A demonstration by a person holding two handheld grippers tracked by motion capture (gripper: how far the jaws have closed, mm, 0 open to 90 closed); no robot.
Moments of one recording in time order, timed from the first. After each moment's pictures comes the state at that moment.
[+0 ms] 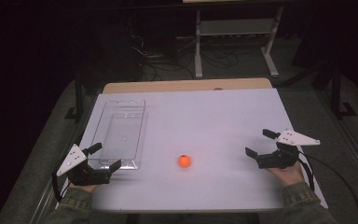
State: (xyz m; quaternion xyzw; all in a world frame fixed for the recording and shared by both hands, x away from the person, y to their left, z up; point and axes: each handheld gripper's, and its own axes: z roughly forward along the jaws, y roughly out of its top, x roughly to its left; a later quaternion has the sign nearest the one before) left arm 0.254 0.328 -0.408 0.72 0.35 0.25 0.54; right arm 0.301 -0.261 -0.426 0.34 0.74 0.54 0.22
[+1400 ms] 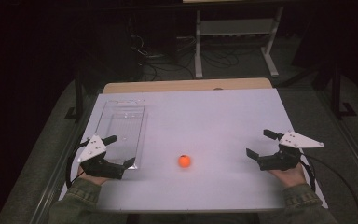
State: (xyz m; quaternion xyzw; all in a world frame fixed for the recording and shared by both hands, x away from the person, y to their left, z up) left arm 0.274 0.285 -0.380 0.80 0.29 0.23 0.48; right arm 0.293 -0.261 -0.421 0.33 0.73 0.55 0.22
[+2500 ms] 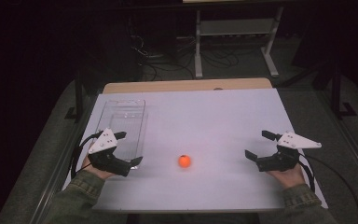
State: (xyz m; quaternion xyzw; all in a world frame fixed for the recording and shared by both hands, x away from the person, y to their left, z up) left arm 0.286 0.262 -0.360 0.84 0.24 0.20 0.45; right arm 0.292 -0.258 -0.423 0.32 0.74 0.55 0.22
